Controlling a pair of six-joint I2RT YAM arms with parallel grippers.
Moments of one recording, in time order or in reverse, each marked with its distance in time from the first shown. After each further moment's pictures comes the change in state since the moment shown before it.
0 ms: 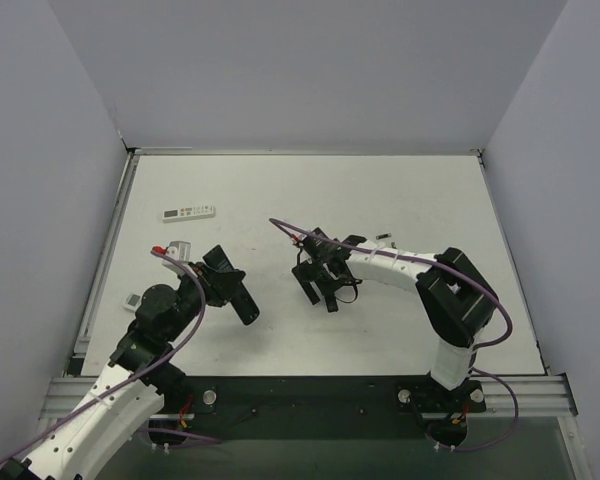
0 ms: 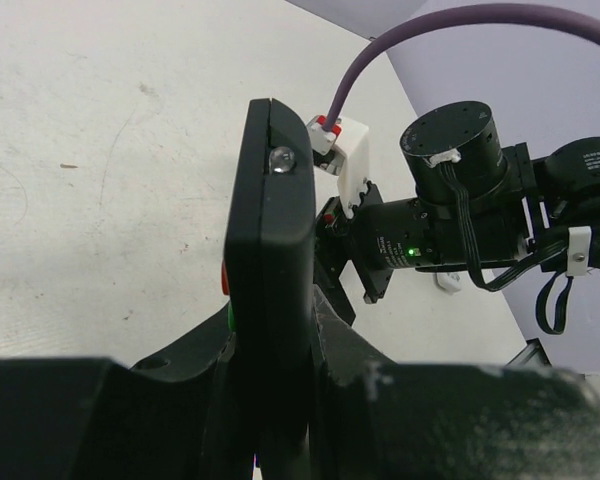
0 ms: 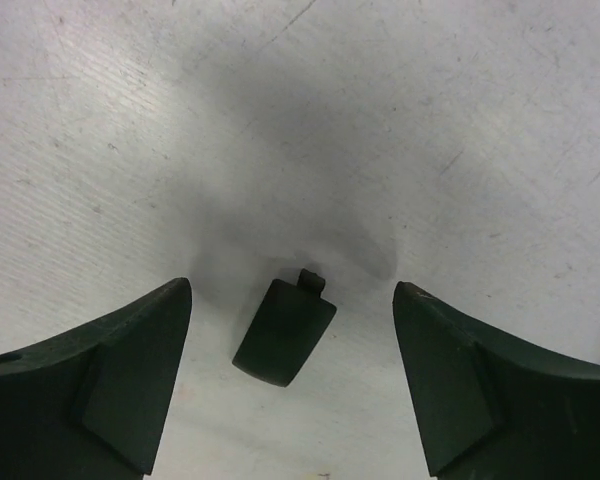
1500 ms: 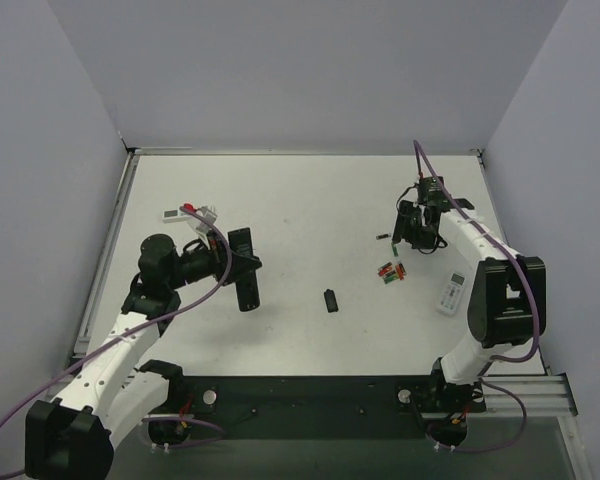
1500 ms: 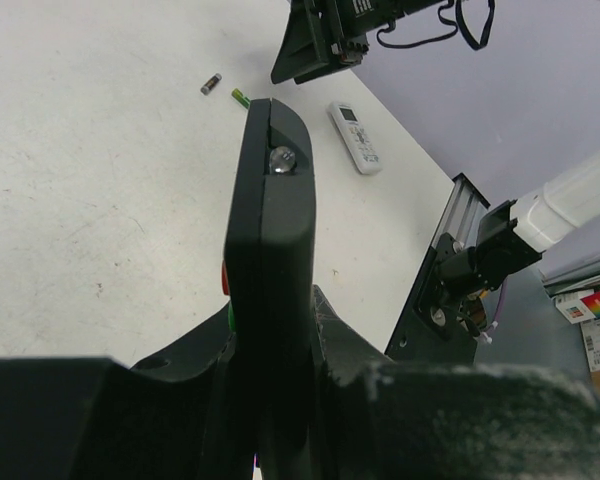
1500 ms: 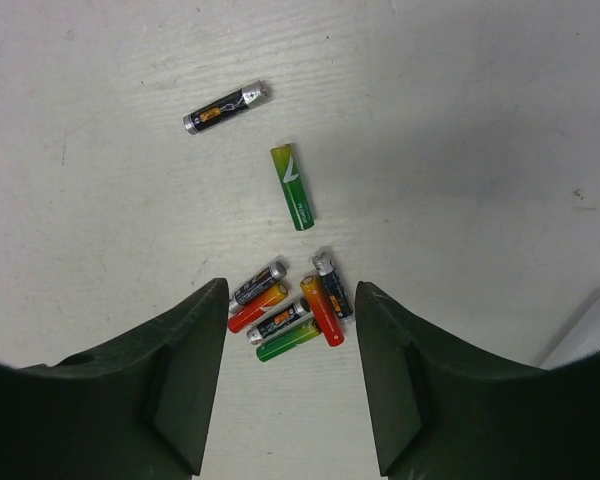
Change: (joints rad) left arm 0.275 0.455 0.208 0.220 0.772 0.194; right arm -0.702 -0.166 0.015 -0.040 -0.107 0.148
